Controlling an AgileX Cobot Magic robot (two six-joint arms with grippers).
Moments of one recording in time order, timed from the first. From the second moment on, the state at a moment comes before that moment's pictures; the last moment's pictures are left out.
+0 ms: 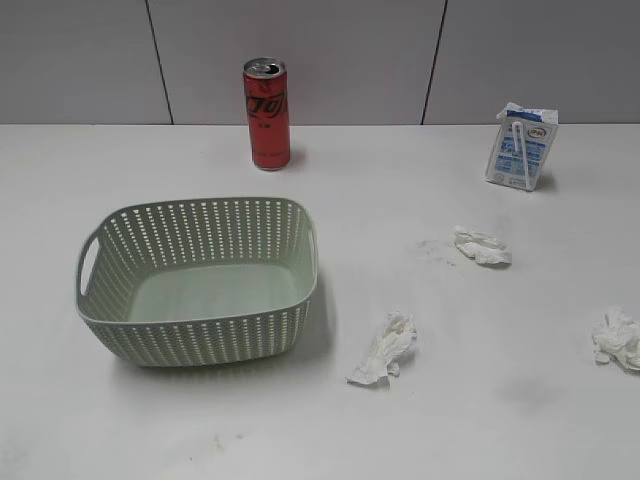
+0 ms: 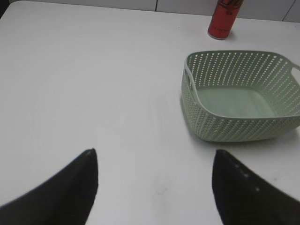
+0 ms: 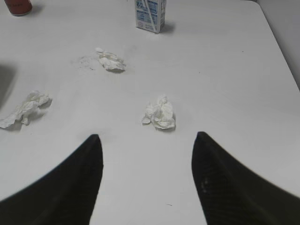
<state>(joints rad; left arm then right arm) -0.20 0.00 -0.49 -0.02 1.08 -0.04 0.08 0.00 -0.50 0.09 1.05 0.00</state>
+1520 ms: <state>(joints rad) -0.20 0.10 -0.54 -0.02 1.02 -0.04 0.08 0.00 -0.50 0.09 1.05 0.00</state>
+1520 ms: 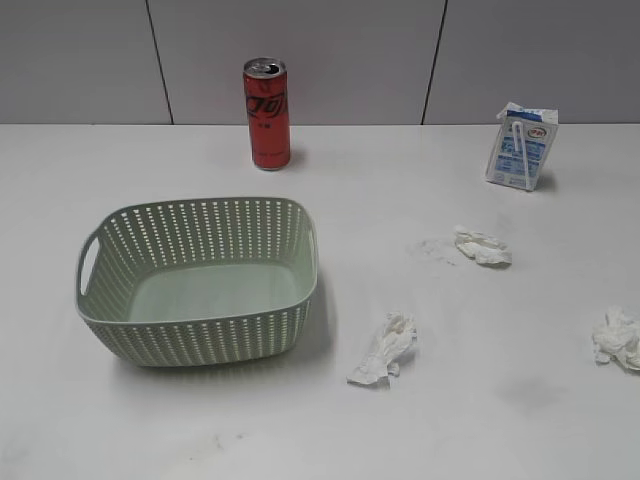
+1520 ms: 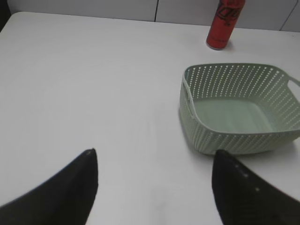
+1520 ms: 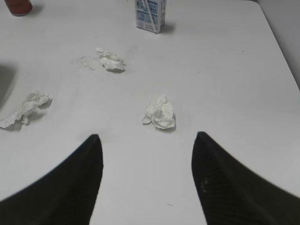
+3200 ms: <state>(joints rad) -0.35 1.83 -1.17 -0.04 0.90 -0.22 0.08 0.00 -0.50 0.09 1.05 0.00</state>
